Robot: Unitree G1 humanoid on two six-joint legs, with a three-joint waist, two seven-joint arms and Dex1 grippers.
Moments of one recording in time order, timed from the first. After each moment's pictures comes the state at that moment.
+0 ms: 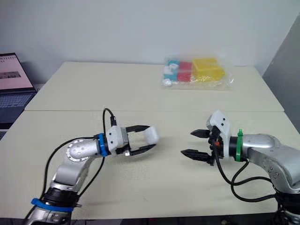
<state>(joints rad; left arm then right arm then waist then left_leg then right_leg) -0.29 0.51 -0.12 -0.11 -0.19 -0.18 -1.03 -0.36 -0.77 -0.09 -0.57 0.90 1.13 0.74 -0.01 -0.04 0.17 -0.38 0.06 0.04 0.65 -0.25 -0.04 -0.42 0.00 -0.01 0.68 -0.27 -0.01</state>
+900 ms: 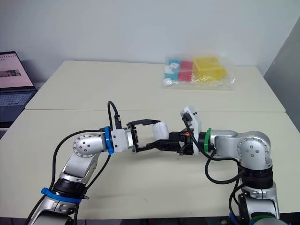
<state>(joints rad) -0.40 0.49 -0.16 -0.02 -0.15 -0.38 -1.01 -0.58 -0.39 -0.10 -0.34 1.23 1.44 0.24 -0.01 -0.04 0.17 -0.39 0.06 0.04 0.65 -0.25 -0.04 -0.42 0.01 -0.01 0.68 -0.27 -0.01</state>
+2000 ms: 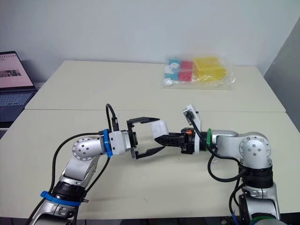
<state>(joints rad) -0.36 0.49 -0.16 -0.02 -0.19 -0.41 -1.02 -0.57 -0.40 -0.11 -0.29 1.36 1.40 0.21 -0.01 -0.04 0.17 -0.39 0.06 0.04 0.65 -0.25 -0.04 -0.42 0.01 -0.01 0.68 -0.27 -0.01</state>
